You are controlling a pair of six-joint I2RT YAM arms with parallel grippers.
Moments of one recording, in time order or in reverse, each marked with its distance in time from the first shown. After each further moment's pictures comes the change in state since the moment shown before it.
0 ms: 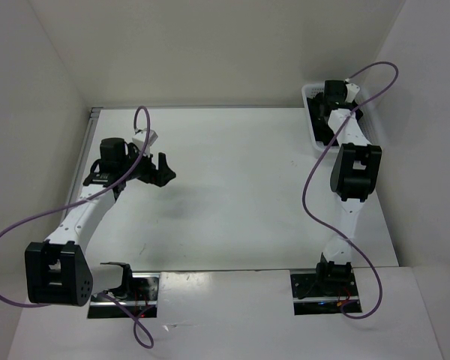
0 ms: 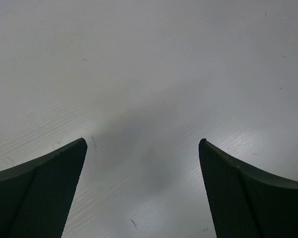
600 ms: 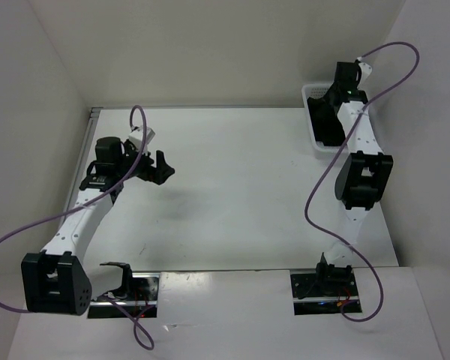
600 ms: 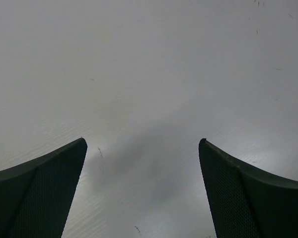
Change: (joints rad) left arm 0.000 -0.054 0.000 0.031 -0.002 0.000; right arm 0.000 -0.139 0.058 -0.040 -0.142 0.031
